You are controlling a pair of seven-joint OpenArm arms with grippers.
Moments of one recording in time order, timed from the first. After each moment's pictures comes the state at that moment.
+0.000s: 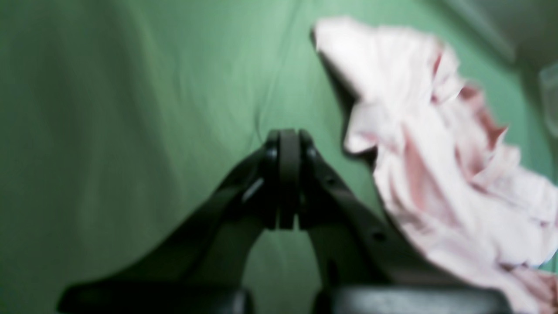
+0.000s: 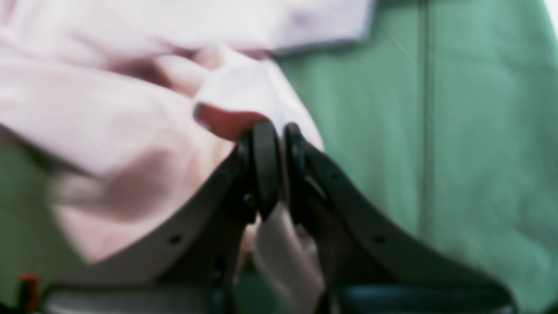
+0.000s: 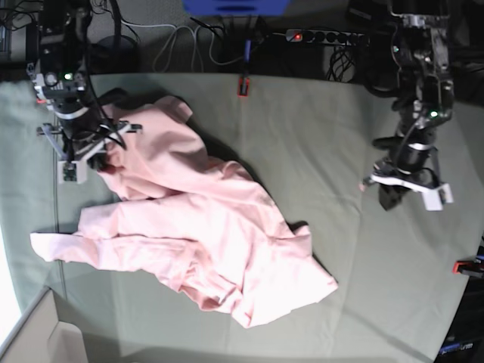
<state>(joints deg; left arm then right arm) 12.3 -11.1 -12.2 96.9 -36.7 1.4 24.4 -23.1 9.2 5.6 110.7 7.4 1.8 -36.7</state>
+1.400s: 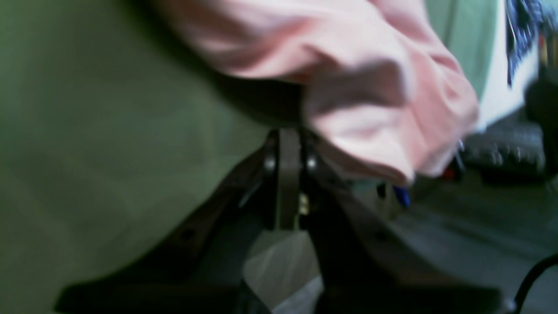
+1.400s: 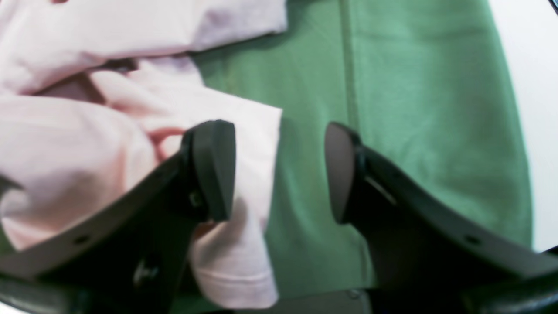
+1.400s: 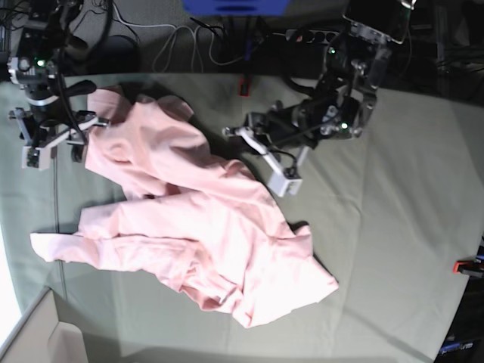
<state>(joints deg) 4.7 -8.3 20.2 89.4 -45.8 0.9 50.2 -25.3 3.0 23.4 111.4 7.1 9.9 -37.0</state>
